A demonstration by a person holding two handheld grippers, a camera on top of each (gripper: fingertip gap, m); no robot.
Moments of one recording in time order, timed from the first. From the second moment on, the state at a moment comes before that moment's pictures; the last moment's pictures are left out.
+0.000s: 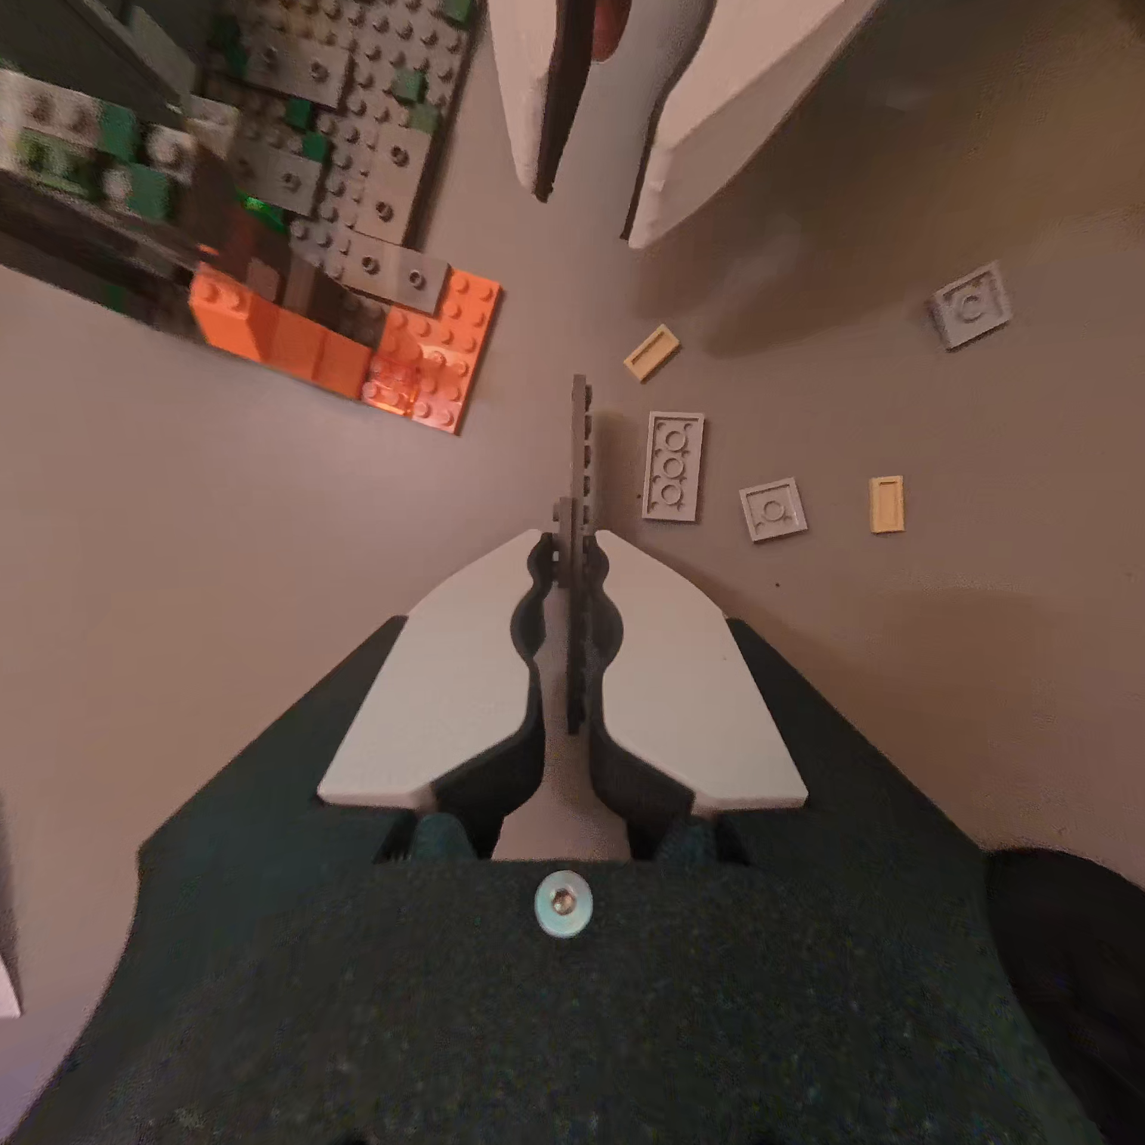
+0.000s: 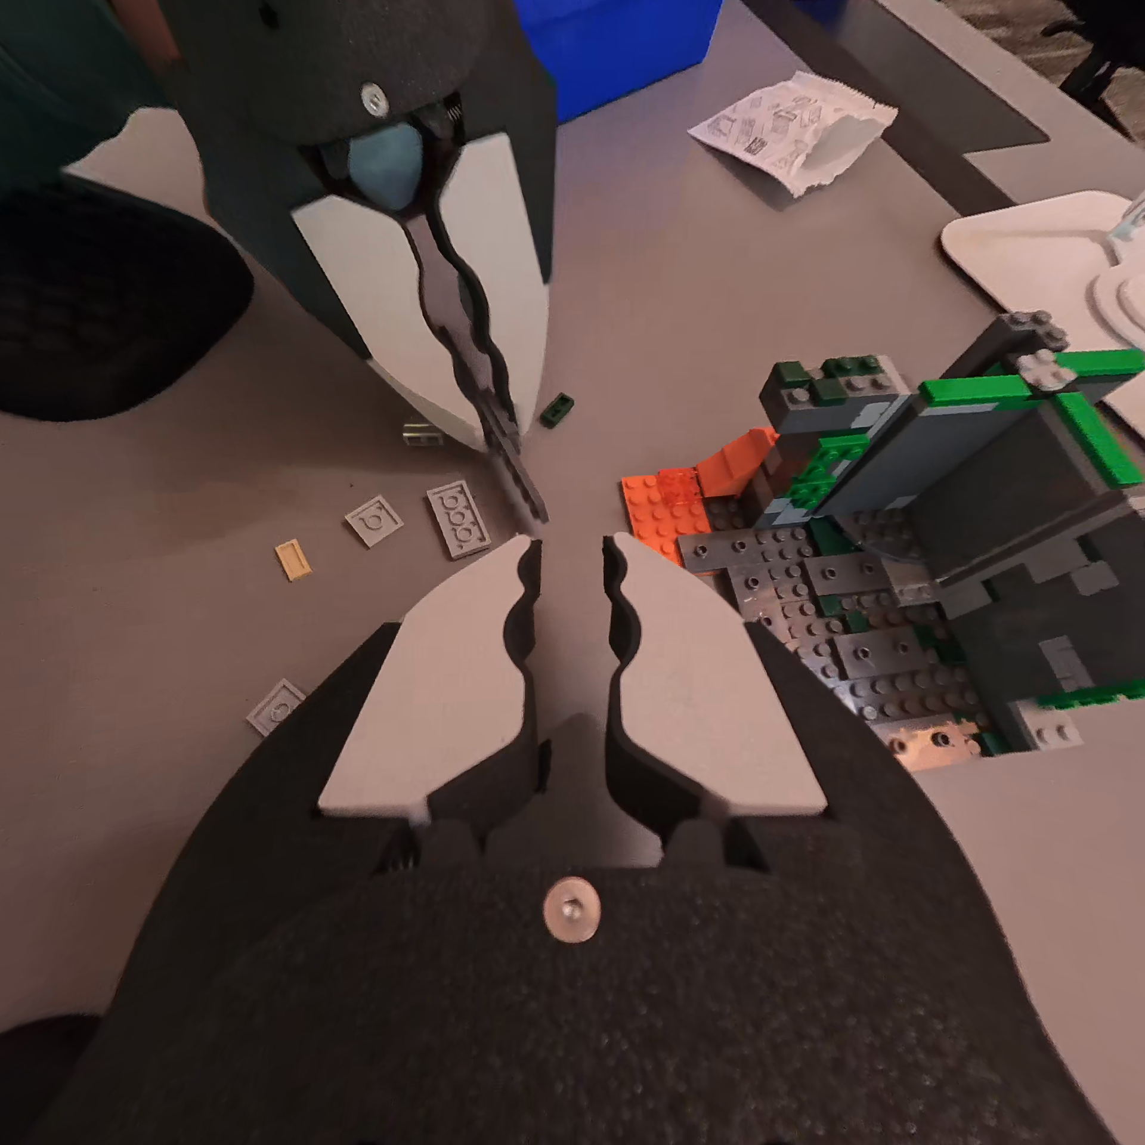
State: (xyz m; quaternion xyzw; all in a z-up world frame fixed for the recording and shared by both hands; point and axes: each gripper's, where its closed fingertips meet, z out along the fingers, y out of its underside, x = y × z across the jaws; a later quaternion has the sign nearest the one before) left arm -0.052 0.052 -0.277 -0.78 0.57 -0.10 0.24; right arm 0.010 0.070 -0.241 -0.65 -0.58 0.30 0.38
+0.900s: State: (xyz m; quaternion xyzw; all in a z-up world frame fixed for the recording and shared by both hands) left arm -0.324 0.040 -0.172 -0.90 0.25 0.10 0.35; right arm 0.008 0.075 -0.214 -0.66 -0.52 0.35 0.43
